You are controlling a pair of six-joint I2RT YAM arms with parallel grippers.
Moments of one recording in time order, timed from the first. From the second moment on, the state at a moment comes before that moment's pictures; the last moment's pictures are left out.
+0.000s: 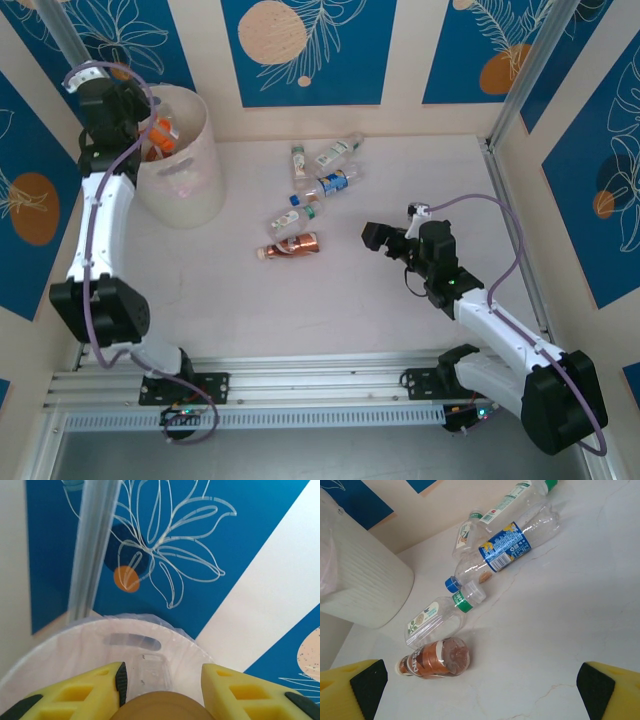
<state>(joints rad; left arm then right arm) 0.12 1.63 1.75 -0.28 -0.18 -0.44 0.39 0.99 0.51 0.10 -0.12 0.60</state>
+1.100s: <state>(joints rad) 0.04 1.57 1.73 -0.52 0.00 -0.51 0.41 1.04 0.51 0.07 -0.08 0.60</state>
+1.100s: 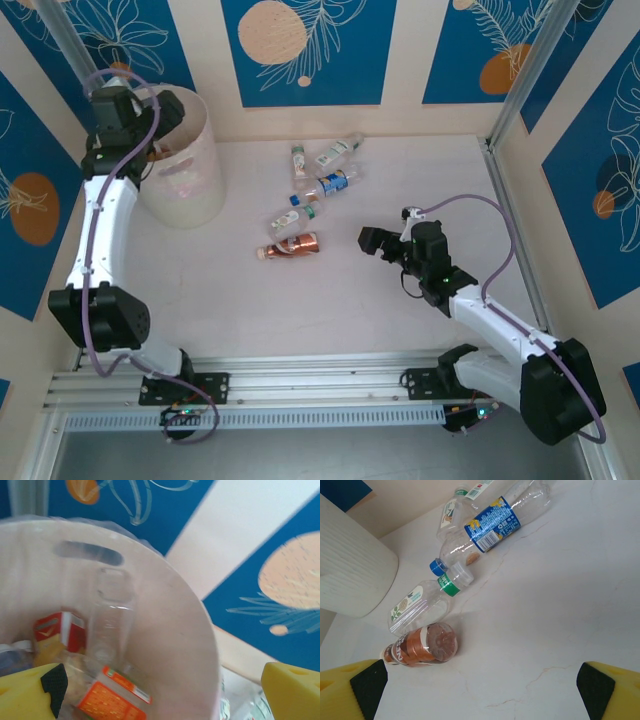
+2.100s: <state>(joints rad) -0.46 1.41 1.15 -0.42 0.41 0.36 0.40 1.09 0.53 0.03 -0.11 0.51</state>
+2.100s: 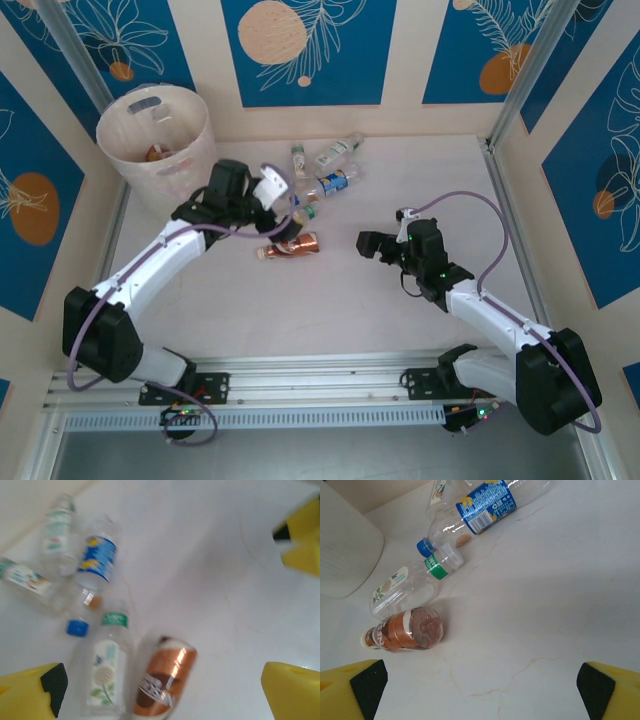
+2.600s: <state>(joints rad) -0.52 1.61 1.08 -0.46 0.20 0.65 0.40 1.06 0.53 0.01 -0.11 0.49</state>
